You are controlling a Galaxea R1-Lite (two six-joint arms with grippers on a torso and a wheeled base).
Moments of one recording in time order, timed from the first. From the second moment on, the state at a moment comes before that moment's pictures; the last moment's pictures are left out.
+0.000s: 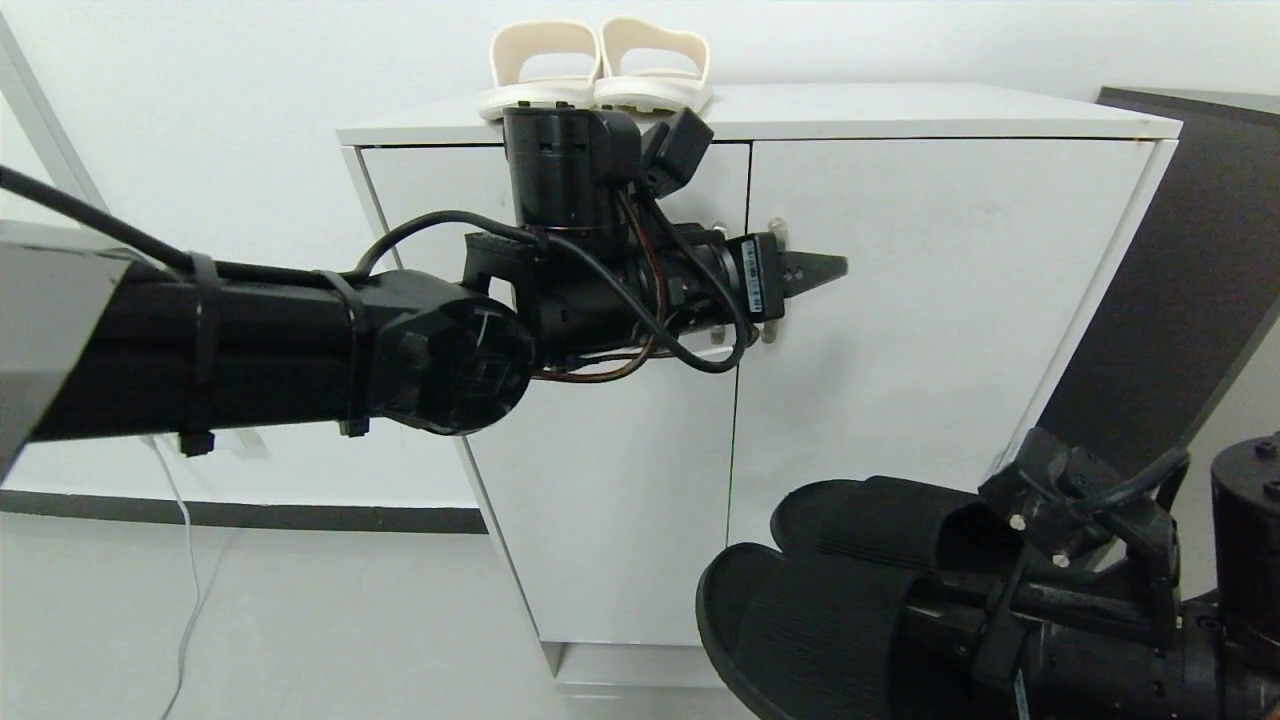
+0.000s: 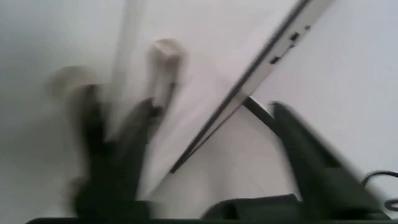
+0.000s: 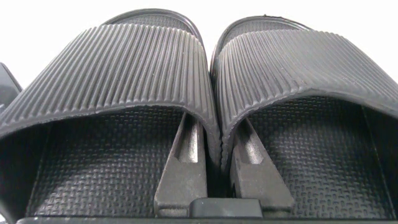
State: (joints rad) left arm -0.67 1.94 -1.54 -0.38 -0.34 -0.33; right arm 0.86 1.34 -0.56 -0.40 -0.04 0.01
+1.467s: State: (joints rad) left arm -0.60 1.75 -1.28 -0.53 -0.35 -0.39; right arm 0.86 1.33 -0.53 -0.40 0.03 -0.01
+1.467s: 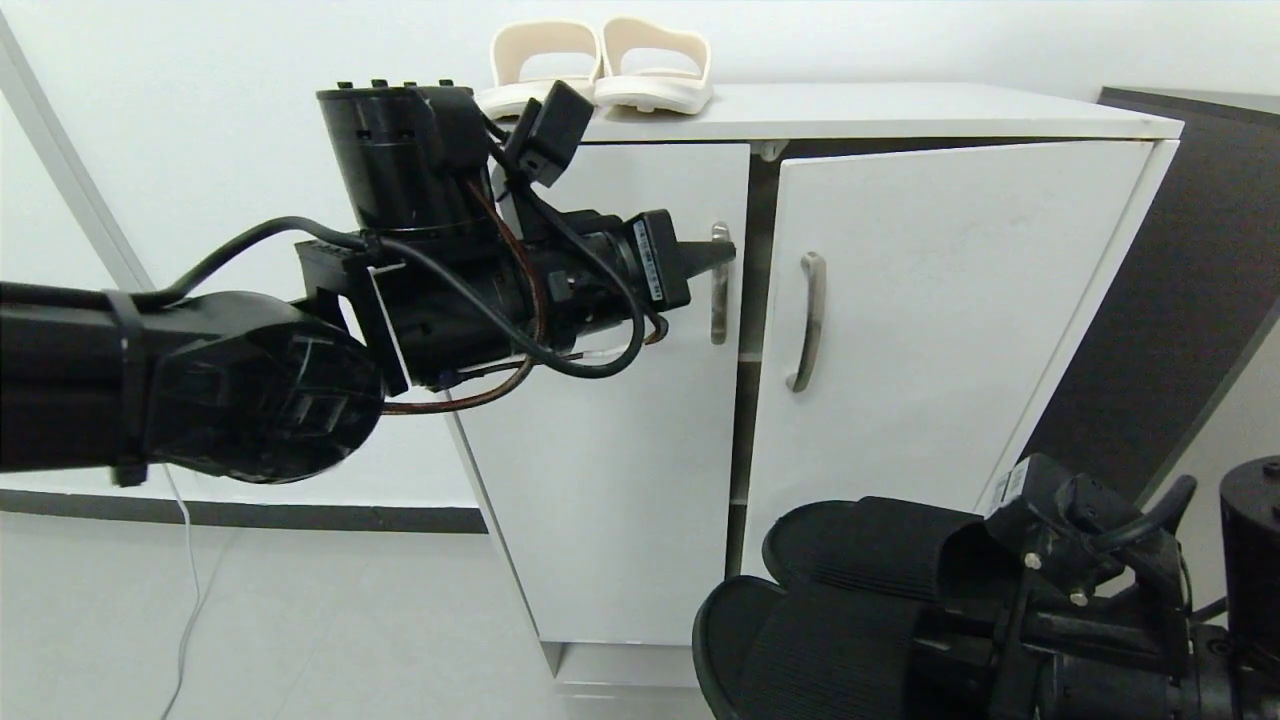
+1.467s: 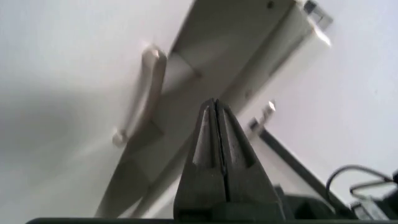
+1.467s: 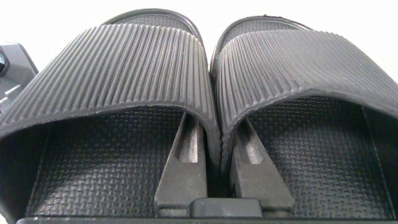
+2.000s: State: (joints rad) left arm -0.60 1.92 -1.44 -0.54 -0.34 -0.39; right arm 0.86 1.33 -0.53 -0.40 0.03 -0.02
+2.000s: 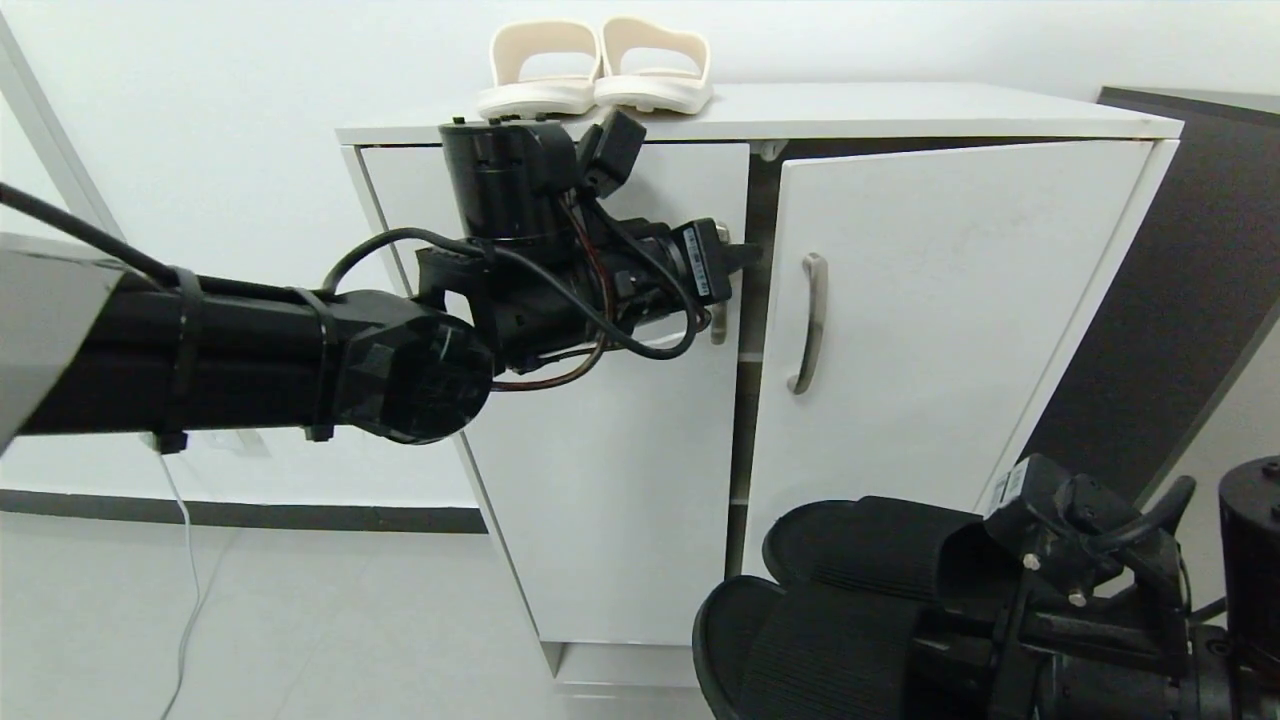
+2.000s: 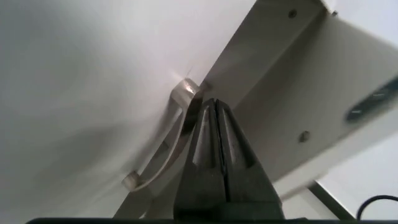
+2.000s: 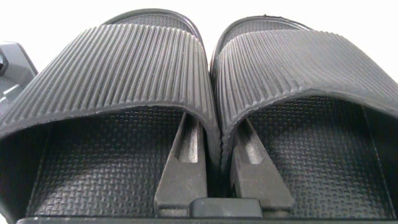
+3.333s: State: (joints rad) left arm -0.68 1.79 -1.18 -0.66 -0.32 -0.34; right arm 0.86 1.30 -0.51 -0.41 0.02 -0.06
